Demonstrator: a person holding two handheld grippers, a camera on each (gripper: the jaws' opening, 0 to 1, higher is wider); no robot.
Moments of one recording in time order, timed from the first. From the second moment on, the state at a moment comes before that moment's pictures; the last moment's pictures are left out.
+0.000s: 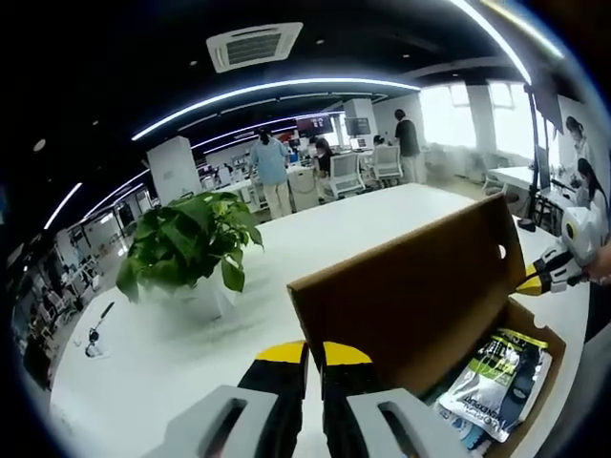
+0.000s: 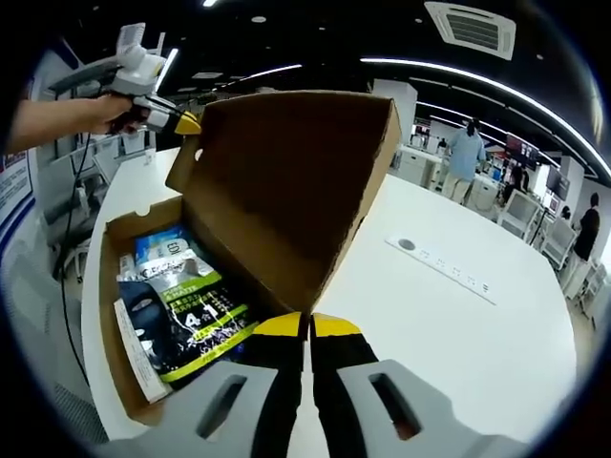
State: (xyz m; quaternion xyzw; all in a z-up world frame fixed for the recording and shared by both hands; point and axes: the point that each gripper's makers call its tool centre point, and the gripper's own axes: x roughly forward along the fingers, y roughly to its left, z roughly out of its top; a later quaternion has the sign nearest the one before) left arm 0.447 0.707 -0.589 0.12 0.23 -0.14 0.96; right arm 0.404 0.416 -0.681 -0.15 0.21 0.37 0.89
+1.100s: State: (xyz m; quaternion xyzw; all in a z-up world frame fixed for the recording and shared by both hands) left arm 0.401 0.710 -0.658 0.06 0.28 -0.11 0.95; right arm 0.409 0.417 -0.681 -0.17 0.21 0.37 0.89
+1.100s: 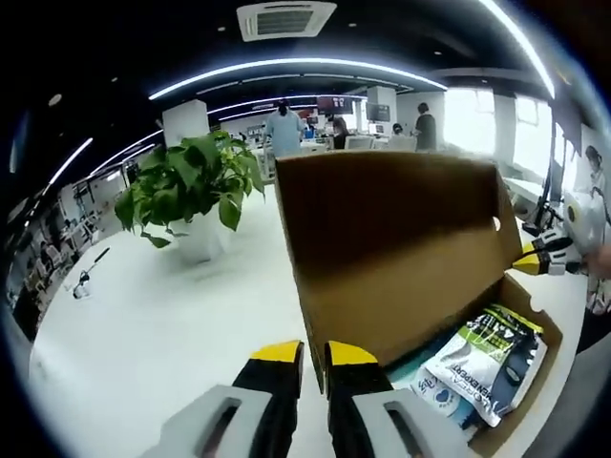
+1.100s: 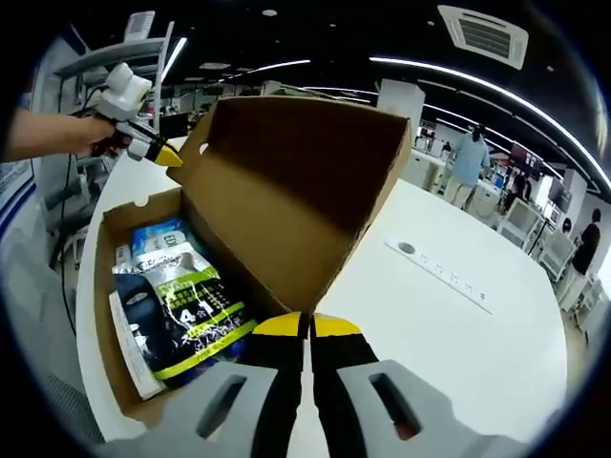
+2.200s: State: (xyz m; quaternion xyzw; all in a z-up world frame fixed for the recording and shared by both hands) left arm 0.419 0.708 -0.671 0.04 0.30 -0.10 0.95; right arm 0.414 0.418 -0.679 -0.17 0.21 0.37 0.89
